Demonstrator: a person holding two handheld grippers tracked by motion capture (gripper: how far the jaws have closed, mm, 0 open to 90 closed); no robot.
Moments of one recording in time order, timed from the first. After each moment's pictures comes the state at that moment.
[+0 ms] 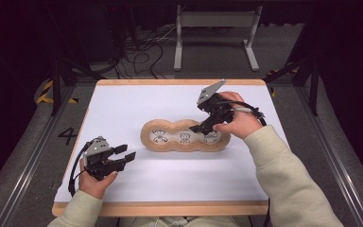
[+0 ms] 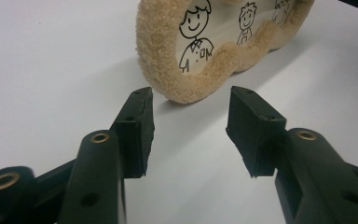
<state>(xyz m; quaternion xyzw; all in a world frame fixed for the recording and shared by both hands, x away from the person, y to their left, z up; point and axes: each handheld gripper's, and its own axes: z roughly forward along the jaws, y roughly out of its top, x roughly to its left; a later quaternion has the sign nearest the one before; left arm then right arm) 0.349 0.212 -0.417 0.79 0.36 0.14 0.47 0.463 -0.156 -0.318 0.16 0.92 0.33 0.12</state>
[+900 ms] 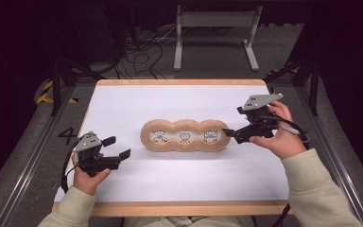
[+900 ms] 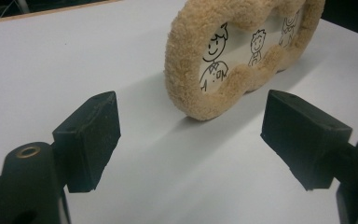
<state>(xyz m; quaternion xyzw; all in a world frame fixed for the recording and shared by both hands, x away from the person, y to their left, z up) 0.354 0.233 -0.410 0.77 0.37 0.15 0.50 0.404 -0.250 -0.308 0.28 0.86 0.38 0.19</state>
